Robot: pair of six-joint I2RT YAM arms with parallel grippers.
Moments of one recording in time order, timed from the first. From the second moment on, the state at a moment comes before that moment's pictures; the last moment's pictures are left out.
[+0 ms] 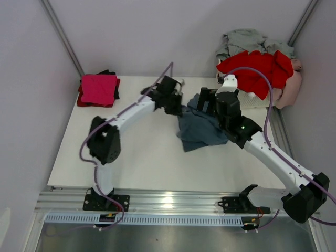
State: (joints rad) left arm -0.68 2.04 1.77 -0.66 0.22 -0.38; right arm 0.63 1.21 1.16 -0.23 0.47 0.31
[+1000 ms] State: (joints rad) left arm -0.45 1.28 1.28 -0.59 -0.28 -0.41; right arm 0.61 1.75 1.22 -0.21 0.35 0.43
